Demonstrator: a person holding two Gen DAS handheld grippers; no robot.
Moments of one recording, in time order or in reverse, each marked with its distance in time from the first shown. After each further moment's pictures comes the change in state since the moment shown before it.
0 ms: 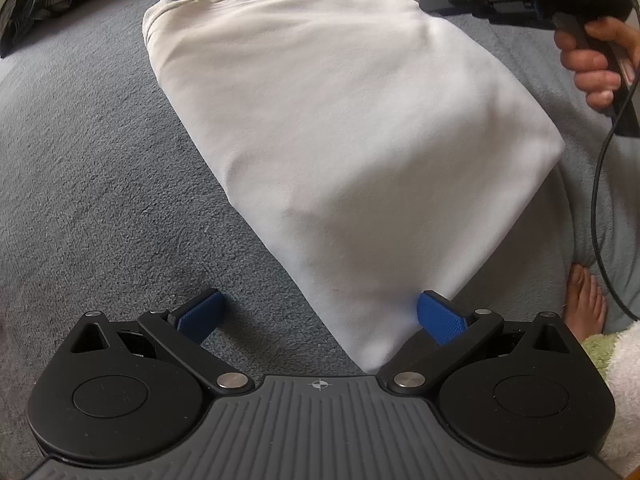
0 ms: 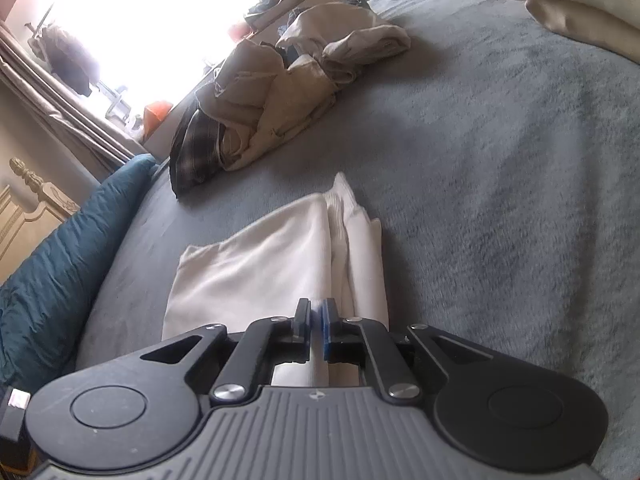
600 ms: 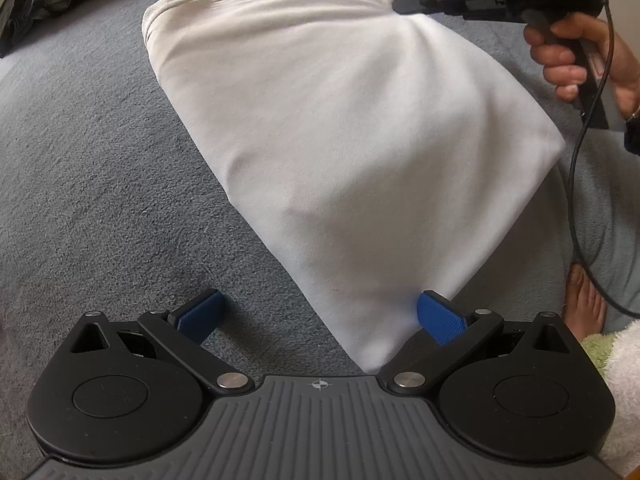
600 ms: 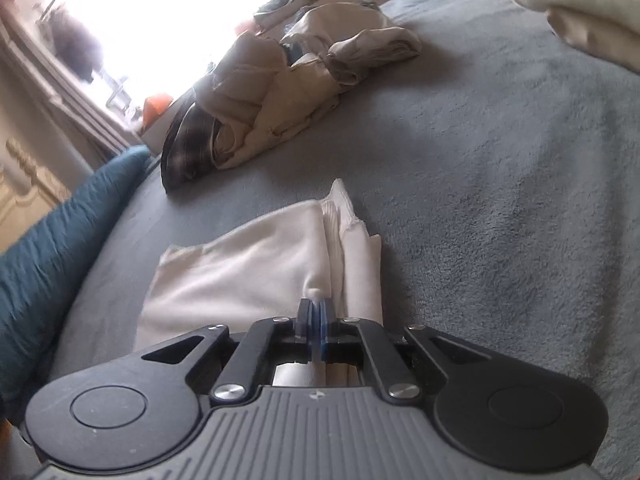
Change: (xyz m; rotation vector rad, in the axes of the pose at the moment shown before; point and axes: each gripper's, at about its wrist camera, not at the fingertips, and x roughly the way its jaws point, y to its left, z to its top) left arm 0.003 0.010 -0.005 0.001 0.000 -0.005; right arm 0.022 -0.001 0.007 -0.050 -0.019 -0.016
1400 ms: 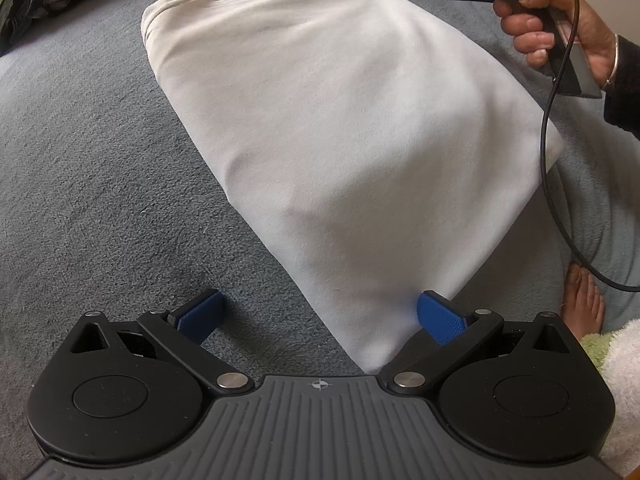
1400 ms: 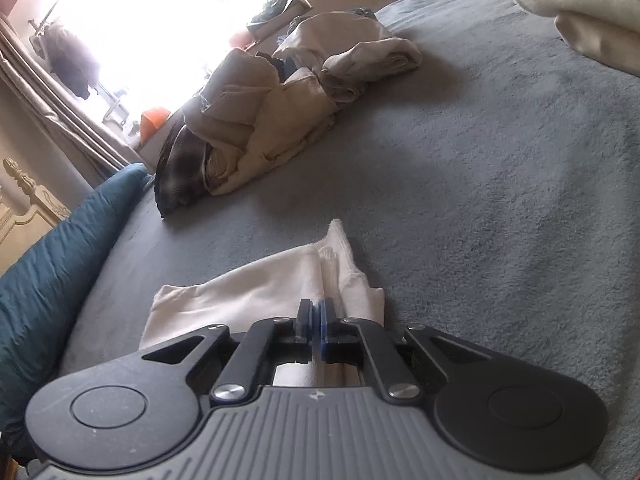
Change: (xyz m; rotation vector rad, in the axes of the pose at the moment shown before) left arm 0.009 0.027 0.006 -0.003 0.002 -0.007; right arm 0.024 -0.004 0.030 0.008 -0.021 -0.003
